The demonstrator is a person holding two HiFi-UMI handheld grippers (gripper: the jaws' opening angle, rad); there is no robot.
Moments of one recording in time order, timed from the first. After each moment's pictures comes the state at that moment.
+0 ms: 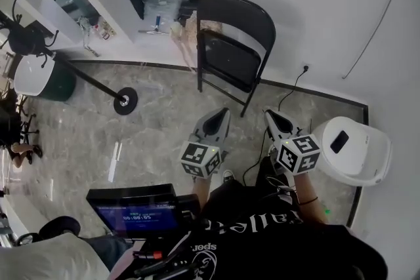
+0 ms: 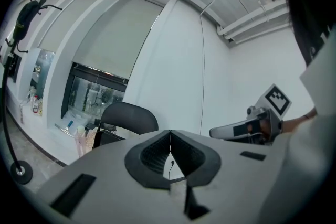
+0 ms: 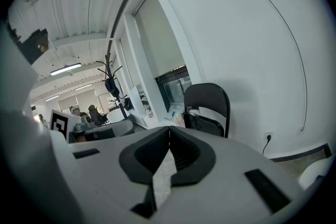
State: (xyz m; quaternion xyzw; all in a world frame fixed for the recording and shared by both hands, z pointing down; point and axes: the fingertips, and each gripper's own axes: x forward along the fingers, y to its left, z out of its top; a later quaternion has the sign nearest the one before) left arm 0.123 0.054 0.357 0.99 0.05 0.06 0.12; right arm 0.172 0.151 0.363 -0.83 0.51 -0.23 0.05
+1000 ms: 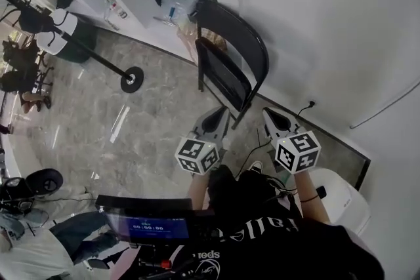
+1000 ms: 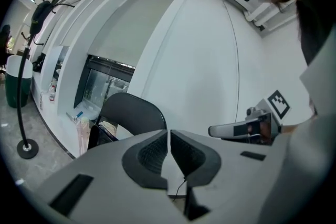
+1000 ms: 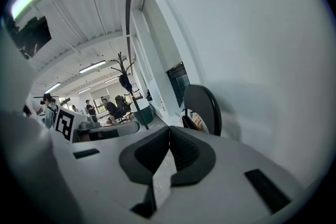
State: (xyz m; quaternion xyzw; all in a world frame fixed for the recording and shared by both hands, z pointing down) left arm 0.368 0.081 0.391 0.98 -0.10 0.07 0.16; right arm 0.437 0.155 0.387 -0.72 0.65 -0.24 0.01
